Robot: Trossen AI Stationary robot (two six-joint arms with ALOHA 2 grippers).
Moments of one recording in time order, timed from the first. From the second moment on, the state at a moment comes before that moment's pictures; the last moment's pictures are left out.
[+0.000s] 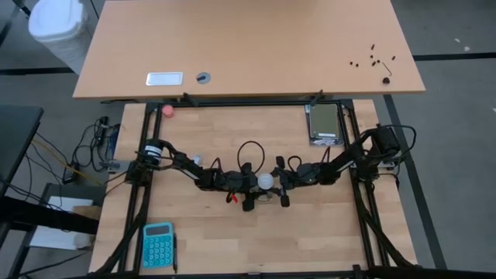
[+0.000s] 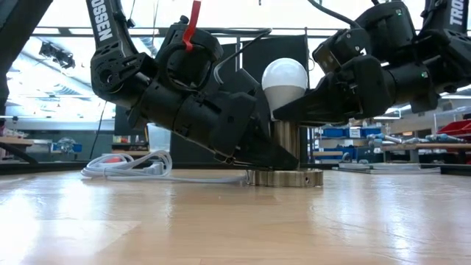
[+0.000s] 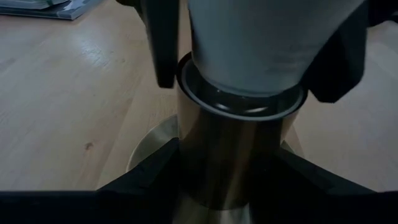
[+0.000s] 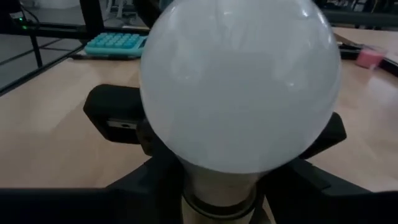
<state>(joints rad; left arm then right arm) -0.13 2.09 0.87 0.84 -0.15 -0.14 0.16 1.77 0.42 1.12 0.13 -0.03</state>
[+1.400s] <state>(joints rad) -0.13 2.09 0.87 0.84 -0.15 -0.13 0.16 1.72 1.41 -0.93 0.11 -0.11</state>
